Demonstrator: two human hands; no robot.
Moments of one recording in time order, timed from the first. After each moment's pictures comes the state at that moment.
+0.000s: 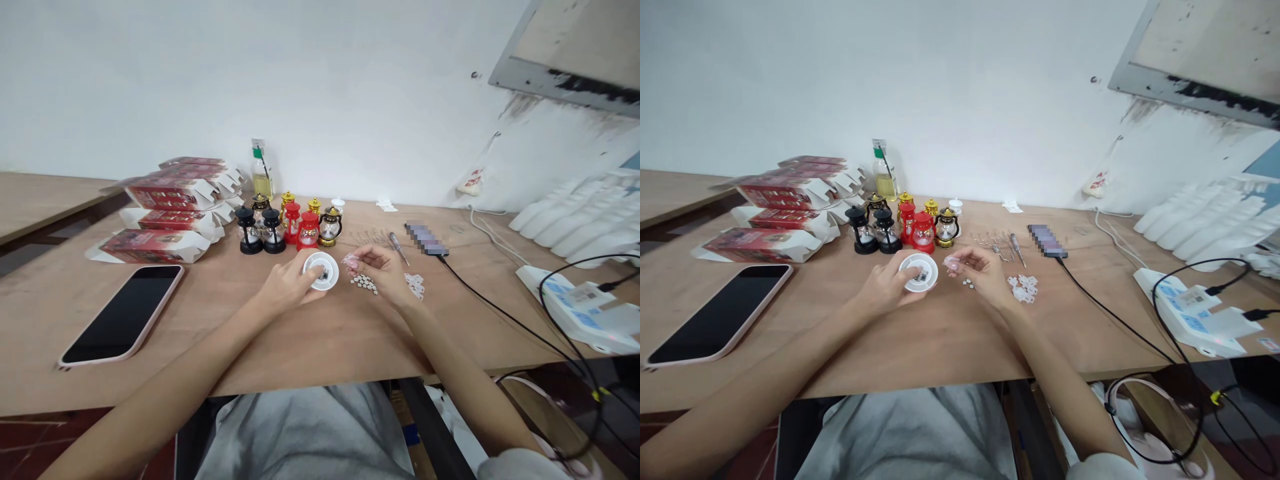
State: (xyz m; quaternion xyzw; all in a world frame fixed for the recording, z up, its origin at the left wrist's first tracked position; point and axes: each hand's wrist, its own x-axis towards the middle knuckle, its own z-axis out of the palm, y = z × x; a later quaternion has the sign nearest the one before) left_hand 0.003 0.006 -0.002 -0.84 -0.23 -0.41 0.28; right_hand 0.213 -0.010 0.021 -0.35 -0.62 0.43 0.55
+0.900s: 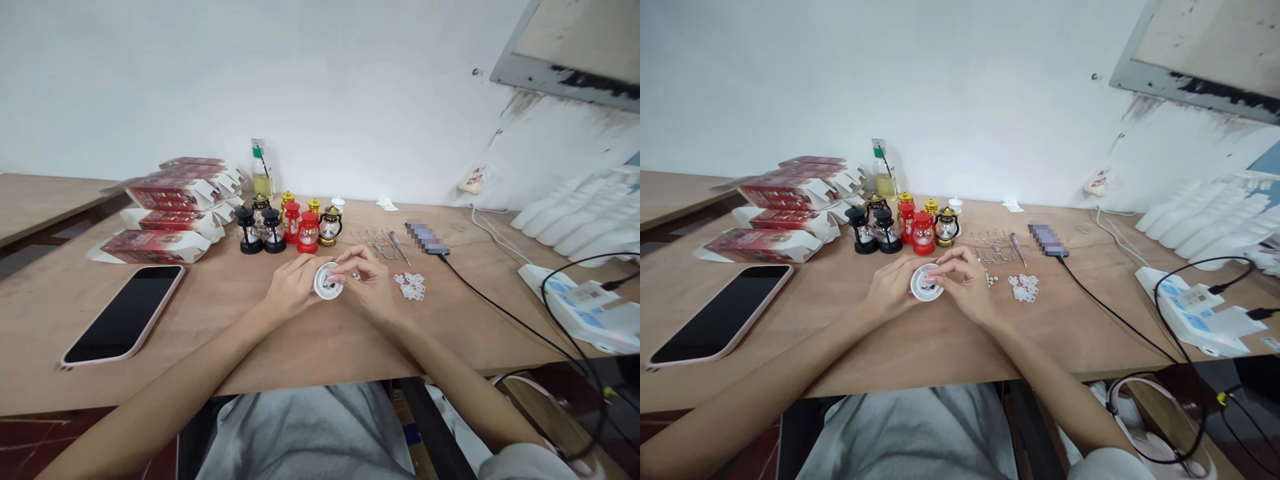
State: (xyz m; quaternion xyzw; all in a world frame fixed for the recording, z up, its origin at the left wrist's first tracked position) left_hand 0.014 -0.002 0.001 -0.85 -0.23 -0.44 0.18; right_hand 0.188 -0.025 0.015 -0.33 -0.69 0.27 0.58
